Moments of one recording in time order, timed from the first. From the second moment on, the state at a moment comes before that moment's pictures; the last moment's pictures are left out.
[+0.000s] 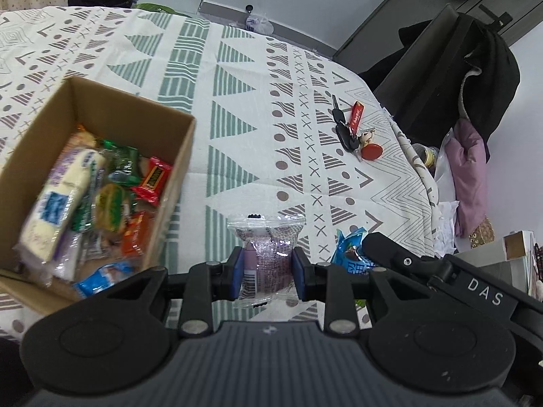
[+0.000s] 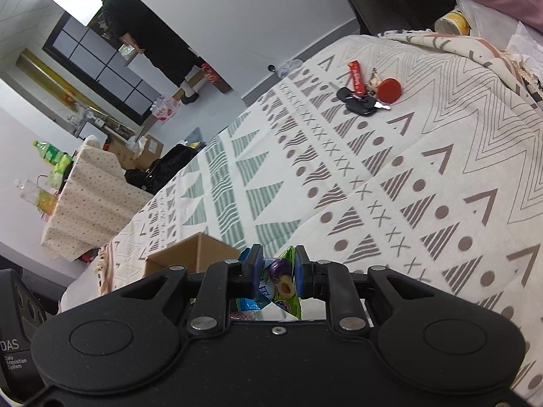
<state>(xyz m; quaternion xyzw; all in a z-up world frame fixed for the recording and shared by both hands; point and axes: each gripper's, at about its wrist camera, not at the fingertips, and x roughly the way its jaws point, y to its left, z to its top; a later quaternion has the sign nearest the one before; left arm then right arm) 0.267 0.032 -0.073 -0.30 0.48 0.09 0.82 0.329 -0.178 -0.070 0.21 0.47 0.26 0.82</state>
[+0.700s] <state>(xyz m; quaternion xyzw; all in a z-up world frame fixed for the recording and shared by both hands) 0.213 0.109 -0.041 -0.29 0.47 0.12 0.82 0.287 -0.104 -0.039 0.18 0.47 0.32 0.81</state>
